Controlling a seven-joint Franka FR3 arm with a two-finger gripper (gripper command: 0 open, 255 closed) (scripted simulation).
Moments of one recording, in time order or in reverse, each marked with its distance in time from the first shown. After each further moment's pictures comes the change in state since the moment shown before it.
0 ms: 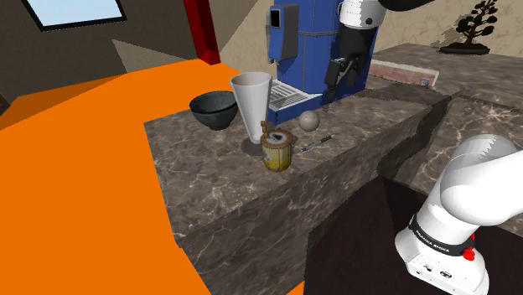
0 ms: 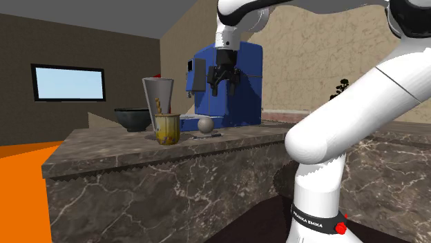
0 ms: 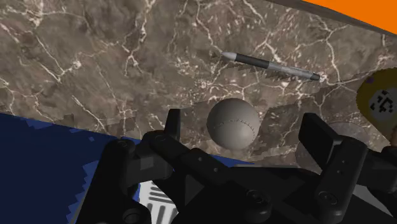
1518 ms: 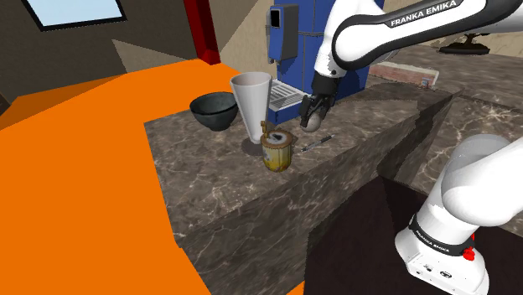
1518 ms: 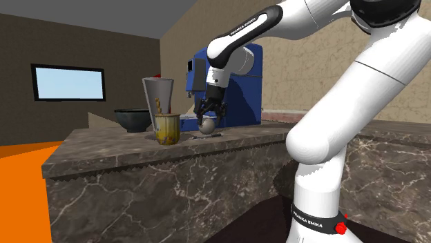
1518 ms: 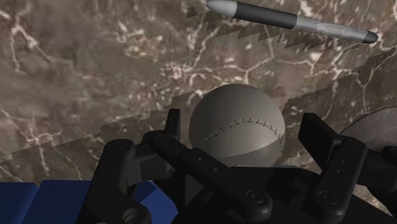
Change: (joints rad) arm 0.031 0.208 -0.085 -0.191 0.143 0.430 -0.049
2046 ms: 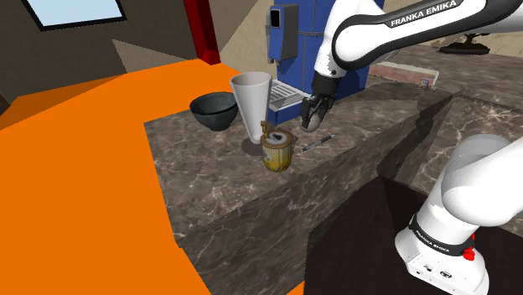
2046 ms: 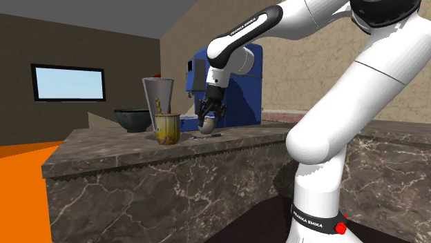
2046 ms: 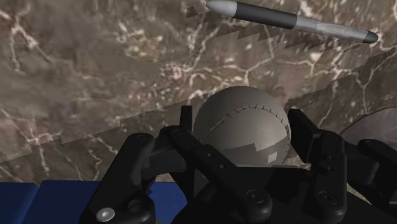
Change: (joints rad) arm 0.000 0.000 0.000 0.000 0.000 0.000 0.000
